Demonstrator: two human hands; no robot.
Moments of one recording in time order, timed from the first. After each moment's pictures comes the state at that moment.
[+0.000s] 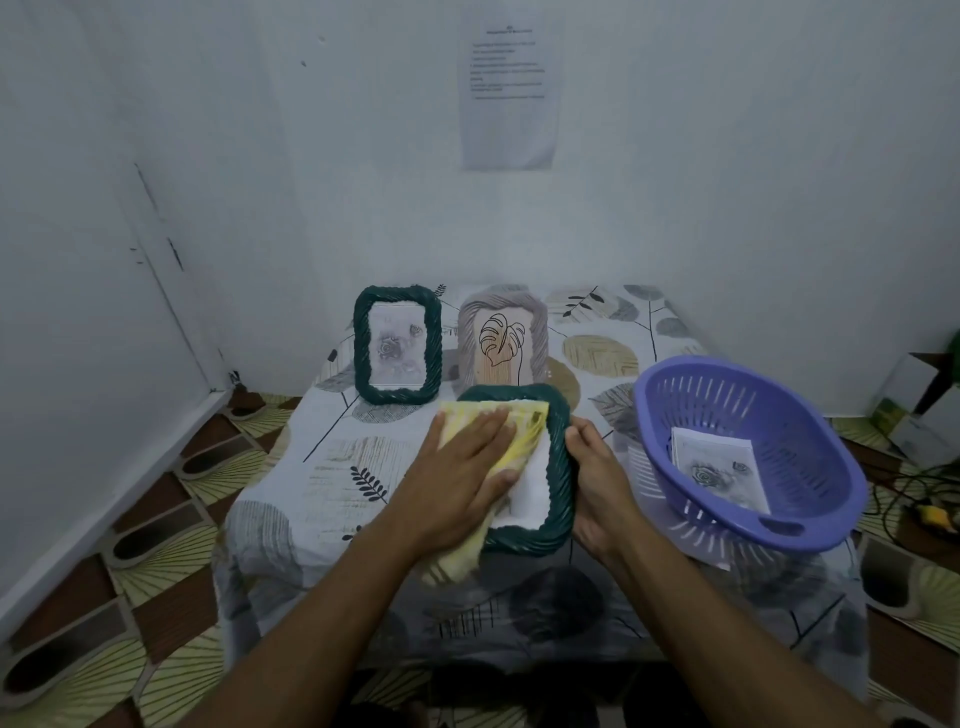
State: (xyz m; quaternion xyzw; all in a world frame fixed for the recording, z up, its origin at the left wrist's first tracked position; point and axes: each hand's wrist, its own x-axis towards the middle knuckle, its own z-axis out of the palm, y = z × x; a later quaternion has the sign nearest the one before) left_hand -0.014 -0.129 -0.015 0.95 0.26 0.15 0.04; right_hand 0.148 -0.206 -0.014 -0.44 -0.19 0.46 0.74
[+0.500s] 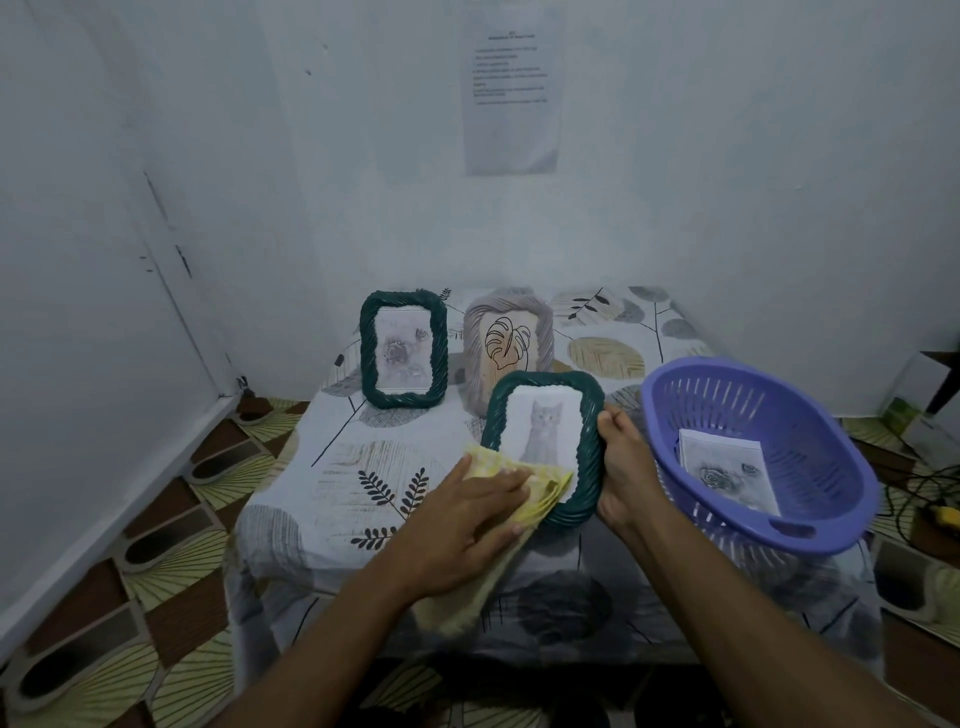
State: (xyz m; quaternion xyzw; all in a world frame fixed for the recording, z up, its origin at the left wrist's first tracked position) left_hand -0.030 -0.144 -0.037 0.95 0.17 0.22 0.13; right_hand 0.173 -0.193 -0.006 -0.49 -0.15 0.40 0.76
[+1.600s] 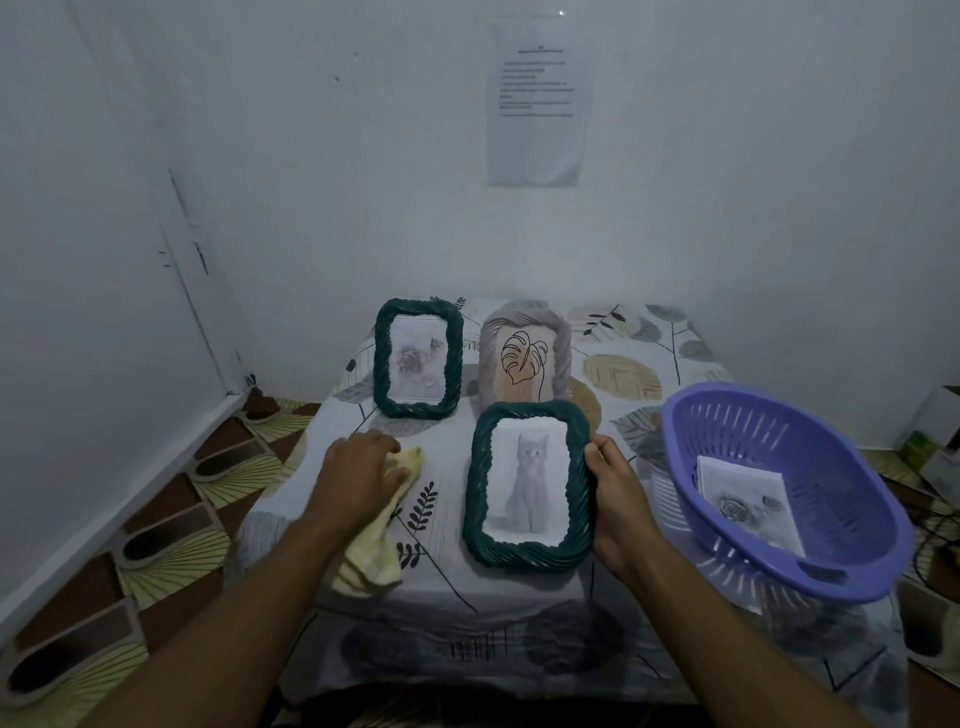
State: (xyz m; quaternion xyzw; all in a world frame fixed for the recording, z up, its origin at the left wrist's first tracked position) left_hand -0.084 -0.039 -0.039 0.85 0.48 0.20 0.05; right_hand 0.155 -0.193 -0.014 -0.53 -0.24 0.43 0.69
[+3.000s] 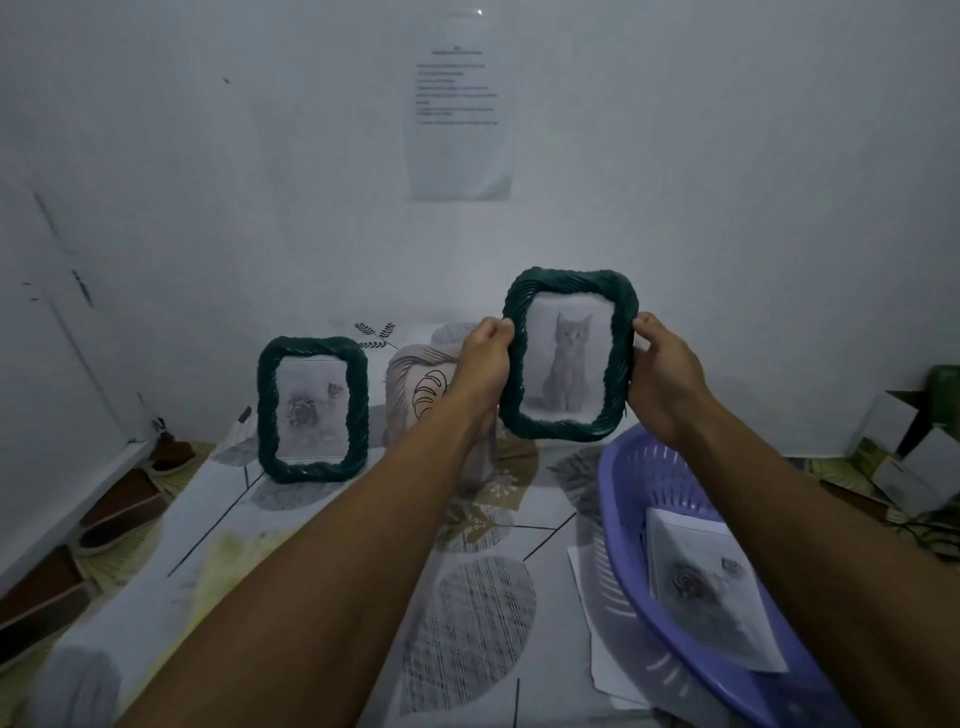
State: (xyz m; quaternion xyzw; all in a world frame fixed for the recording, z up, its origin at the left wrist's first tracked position) left_hand 0.198 -0.023 0.082 0.57 0.32 0.40 0.64; right_hand 0.346 -0.119 0.083 -0.48 -0.30 0.37 0.74
